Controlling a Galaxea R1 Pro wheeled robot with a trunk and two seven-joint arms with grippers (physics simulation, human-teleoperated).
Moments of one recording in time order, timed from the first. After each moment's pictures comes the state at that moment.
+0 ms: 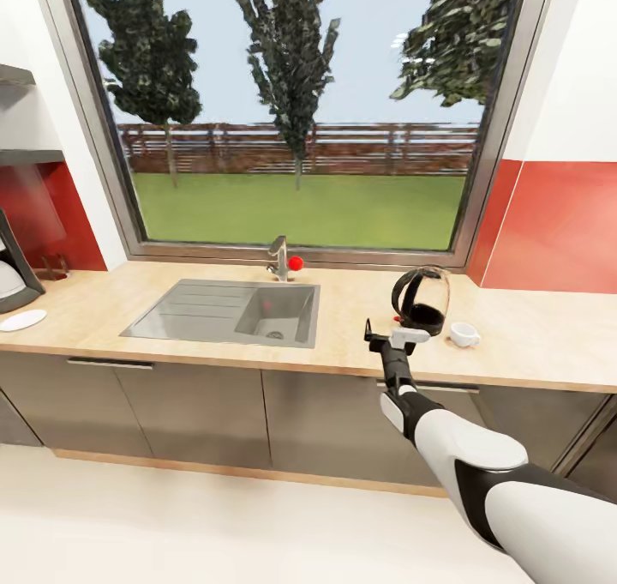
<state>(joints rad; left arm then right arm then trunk) -0.07 0.08 0.28 -0.02 -0.30 -0.07 -0.09 -1.06 0.14 -1.38 -0.11 1.34 -0.78 -0.09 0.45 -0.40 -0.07</state>
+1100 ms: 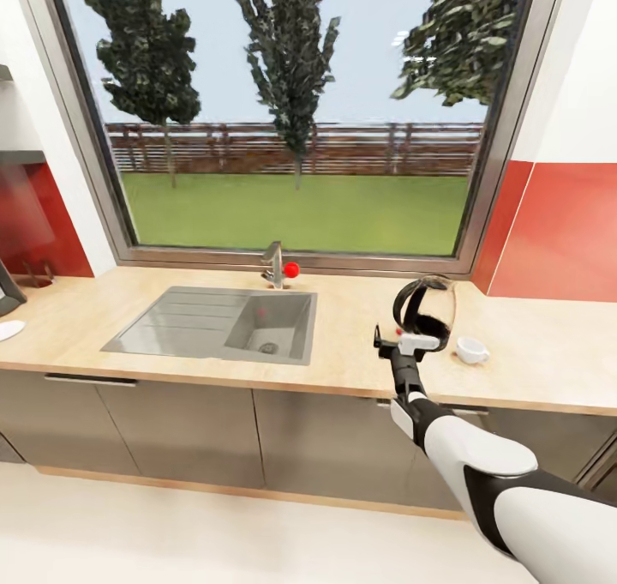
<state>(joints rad) -0.07 0.09 0.28 -0.02 -0.30 -0.07 -0.09 -1.04 0.11 -1.38 -0.10 1.34 -0.78 -0.09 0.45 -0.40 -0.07</state>
